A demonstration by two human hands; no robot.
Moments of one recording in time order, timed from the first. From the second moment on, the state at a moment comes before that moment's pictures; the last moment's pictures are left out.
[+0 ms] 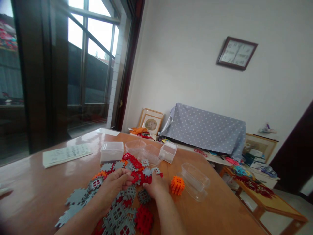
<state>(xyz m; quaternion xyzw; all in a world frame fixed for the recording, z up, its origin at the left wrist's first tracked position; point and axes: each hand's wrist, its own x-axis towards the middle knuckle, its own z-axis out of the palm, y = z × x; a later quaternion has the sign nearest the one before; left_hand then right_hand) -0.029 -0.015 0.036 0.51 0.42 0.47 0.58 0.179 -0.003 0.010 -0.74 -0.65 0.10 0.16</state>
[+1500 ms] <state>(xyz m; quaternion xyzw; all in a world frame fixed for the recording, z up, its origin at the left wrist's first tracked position) -0.019 -0.006 0.021 0.43 0.45 0.51 0.60 0.203 0.035 0.010 -0.64 -0.58 0.26 0.44</state>
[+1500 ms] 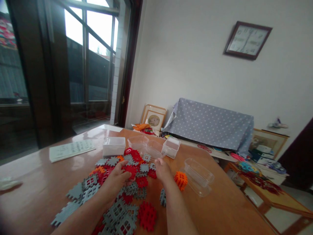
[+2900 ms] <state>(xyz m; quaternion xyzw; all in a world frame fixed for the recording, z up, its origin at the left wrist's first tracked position) -0.015 -0.019 0.030 0.37 0.30 0.48 0.74 0.154 -0.015 0.026 -0.54 -0.49 0.43 0.54</state>
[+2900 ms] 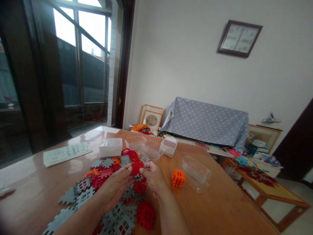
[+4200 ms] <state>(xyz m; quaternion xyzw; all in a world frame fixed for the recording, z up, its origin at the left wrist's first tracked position) -0.024 -0.014 0.029 0.37 0.34 0.49 0.71 0.211 0.002 -0.003 -0.82 -0.53 0.04 0.18</state>
